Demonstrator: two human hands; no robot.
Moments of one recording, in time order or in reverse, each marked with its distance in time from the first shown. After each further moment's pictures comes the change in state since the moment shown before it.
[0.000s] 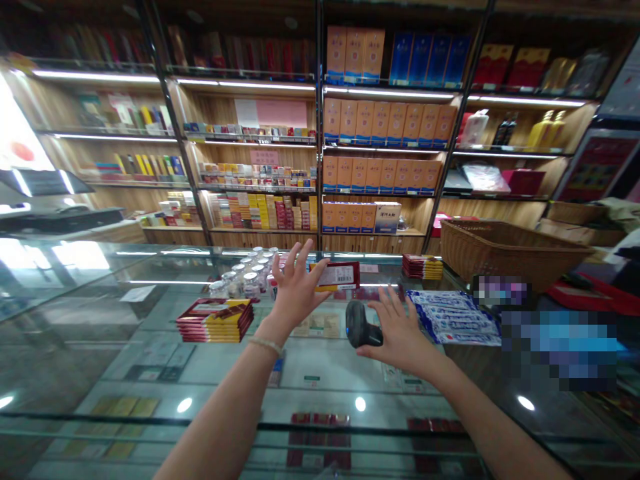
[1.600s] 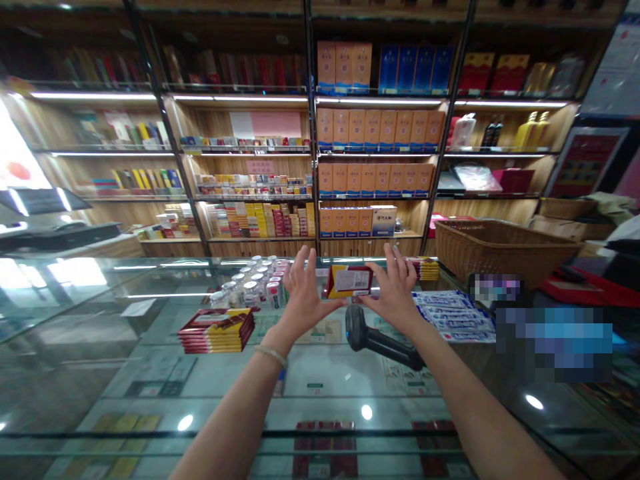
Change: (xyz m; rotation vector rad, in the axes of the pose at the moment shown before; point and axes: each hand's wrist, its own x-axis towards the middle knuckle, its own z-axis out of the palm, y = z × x) left_hand 0.000 0.006 0.015 -0.235 0.057 -0.038; right_hand 0.062 0.011 -0.019 0.001 0.529 -0.004
